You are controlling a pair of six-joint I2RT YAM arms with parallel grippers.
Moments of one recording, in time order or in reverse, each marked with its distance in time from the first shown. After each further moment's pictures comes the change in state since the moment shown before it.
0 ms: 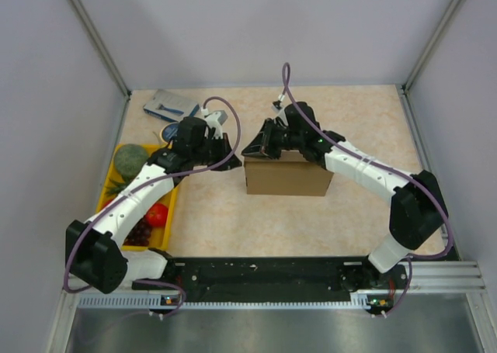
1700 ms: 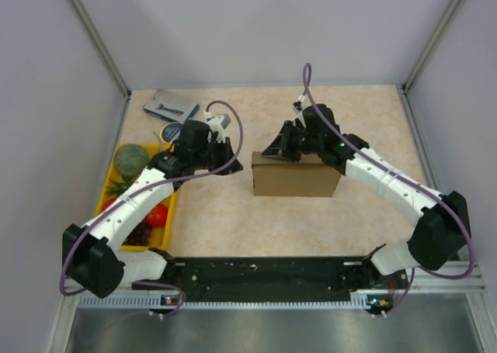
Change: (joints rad) left arm -0.046 -0.046 -0.009 -0.027 -0.049 0.008; right arm -0.013 -0.165 -0.051 -0.182 0.127 -0.092
